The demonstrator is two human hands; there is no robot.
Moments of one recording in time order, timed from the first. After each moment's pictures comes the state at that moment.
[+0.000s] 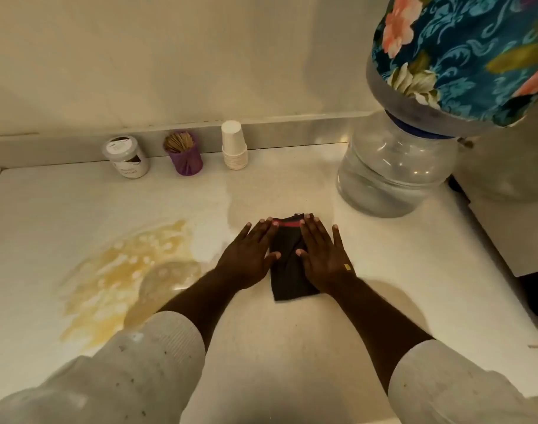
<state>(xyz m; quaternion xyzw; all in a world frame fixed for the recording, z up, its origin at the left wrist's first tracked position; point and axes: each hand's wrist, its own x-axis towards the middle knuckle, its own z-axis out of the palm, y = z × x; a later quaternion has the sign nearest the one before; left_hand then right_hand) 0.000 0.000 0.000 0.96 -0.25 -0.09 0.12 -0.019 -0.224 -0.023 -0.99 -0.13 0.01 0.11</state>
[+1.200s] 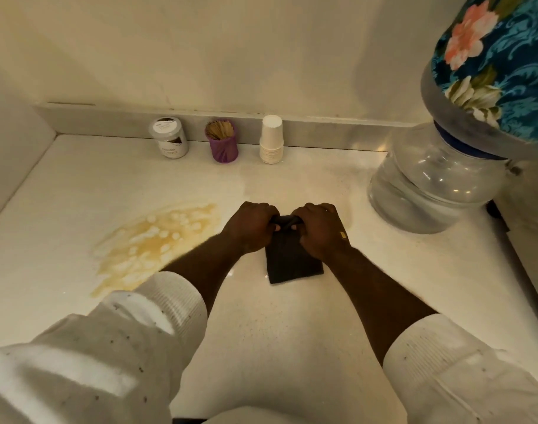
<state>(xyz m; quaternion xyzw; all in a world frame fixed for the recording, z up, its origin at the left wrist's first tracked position) 0.023 0.041 0.055 0.97 -0.14 -0.05 0.19 0.032 -0.156 0.040 -0.96 -0.21 0.01 0.18</state>
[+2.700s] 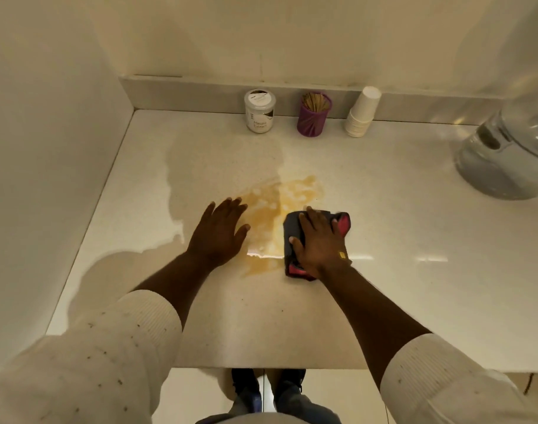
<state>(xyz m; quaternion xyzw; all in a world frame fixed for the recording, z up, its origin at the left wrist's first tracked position) -0.102 0.382 -0.007 0.98 -0.11 0.01 0.15 -0.097 0.117 -0.006 -0.98 -0.11 0.11 0.10</state>
